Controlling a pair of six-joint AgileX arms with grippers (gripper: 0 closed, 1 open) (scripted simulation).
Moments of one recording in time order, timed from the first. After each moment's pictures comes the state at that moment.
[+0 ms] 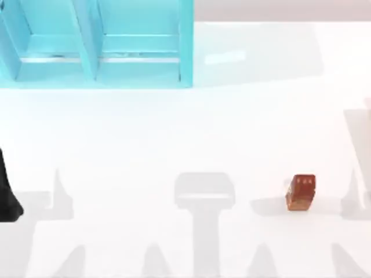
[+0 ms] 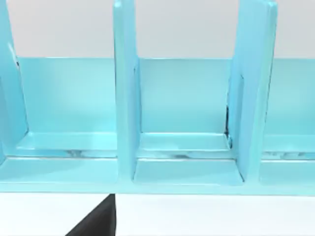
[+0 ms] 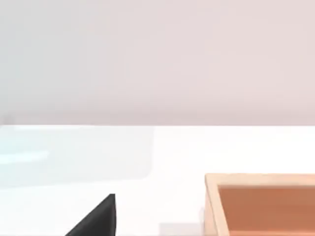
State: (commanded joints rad) left arm 0.00 0.00 0.00 0.00 0.00 0.00; right arm 0.00 0.00 0.00 0.00 0.00 0.00
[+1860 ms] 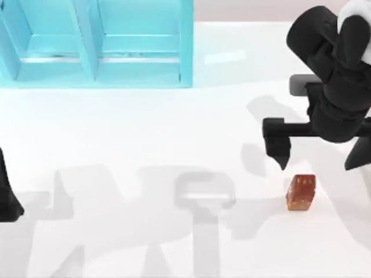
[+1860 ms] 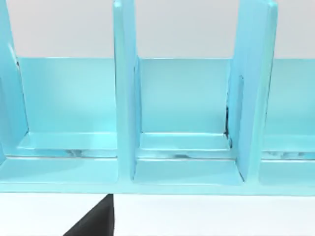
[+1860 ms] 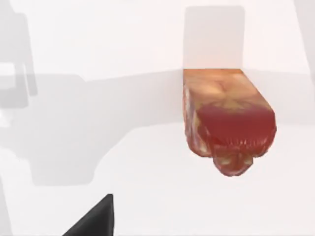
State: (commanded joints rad) left arm 0.00 0.00 0.00 0.00 0.00 0.00; right arm 0.47 1.79 1.40 -1.18 0.00 0.48
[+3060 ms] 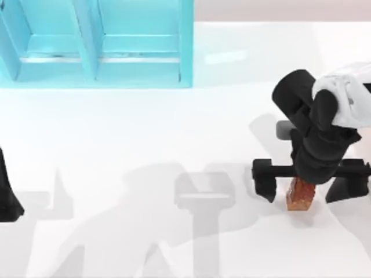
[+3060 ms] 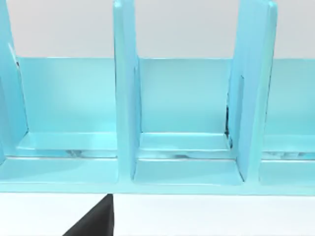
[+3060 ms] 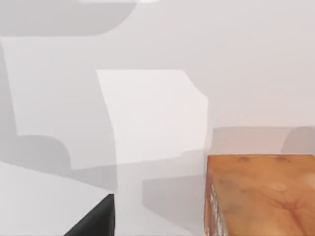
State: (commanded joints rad) left arm 0.00 0.00 0.00 0.00 0.00 0.00; right arm 0.47 1.91 1.14 -0.80 0.00 0.49
